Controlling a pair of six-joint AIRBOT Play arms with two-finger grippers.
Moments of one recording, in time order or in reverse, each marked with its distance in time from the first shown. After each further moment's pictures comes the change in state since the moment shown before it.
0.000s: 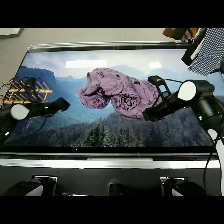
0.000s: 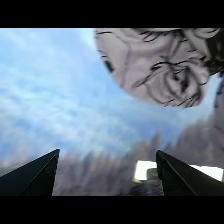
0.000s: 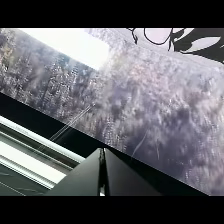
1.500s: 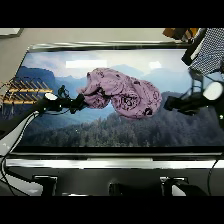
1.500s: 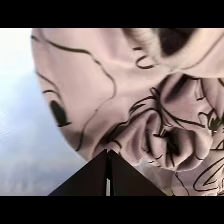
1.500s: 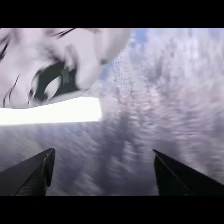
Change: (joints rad) left arm 0.010 -0.637 0.303 -0.564 -0.023 0.206; right arm -0.365 0.019 -0.096 0.003 -0.206 0.247
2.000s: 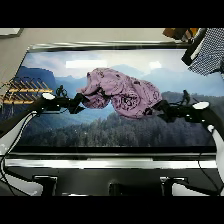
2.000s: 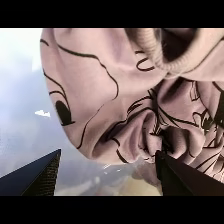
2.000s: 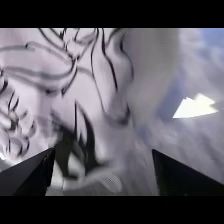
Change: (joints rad) left arm 0.027 -0.001 0.001 -0.003 -0.033 0.003; right arm -0.087 -0.287 -0.229 0.651 -0.342 -0.272
